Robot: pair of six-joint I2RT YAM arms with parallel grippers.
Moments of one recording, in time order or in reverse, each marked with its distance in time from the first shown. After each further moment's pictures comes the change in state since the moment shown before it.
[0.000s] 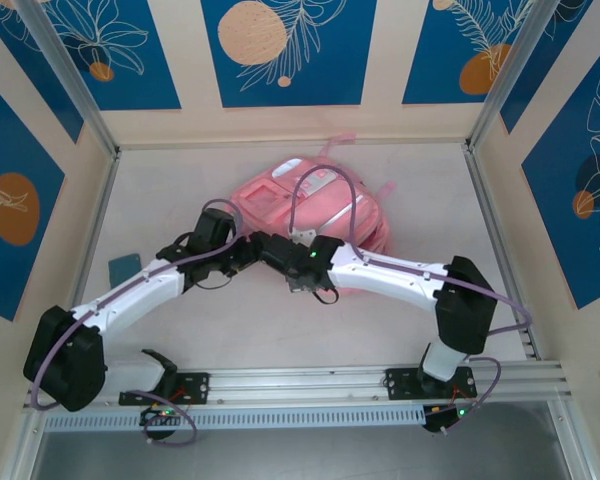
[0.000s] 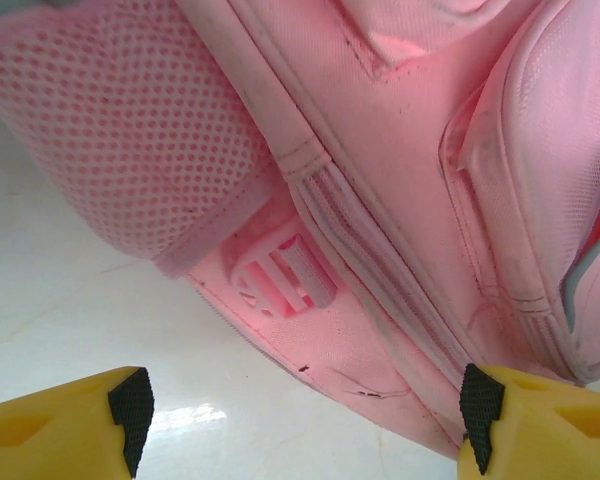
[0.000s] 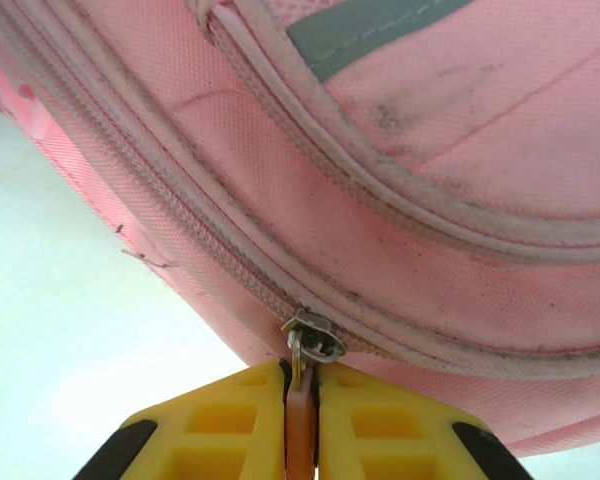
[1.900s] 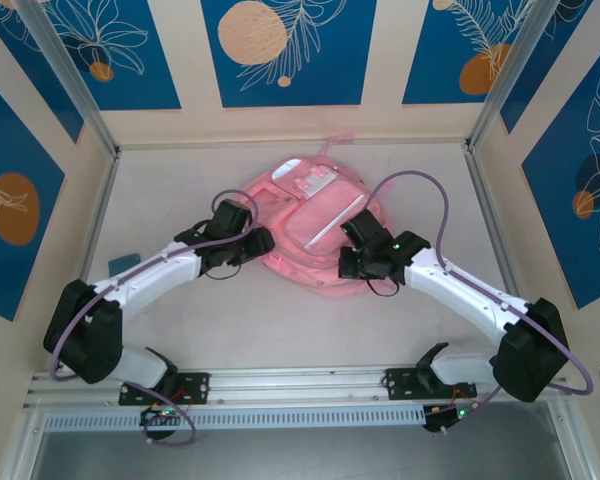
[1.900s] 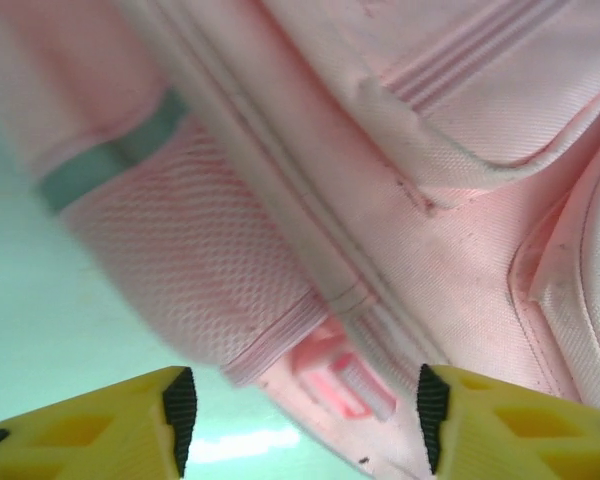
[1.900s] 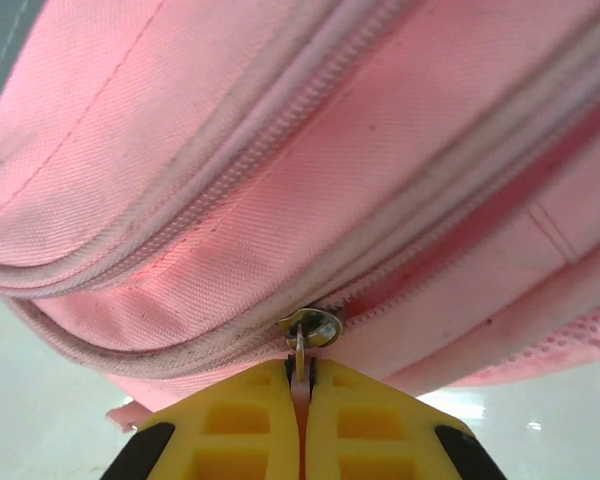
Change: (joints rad) left arm -0.029 0.127 0.151 -0.150 -0.223 0.078; right arm -0.372 -0.369 -0.343 0.174 -0.368 -0.174
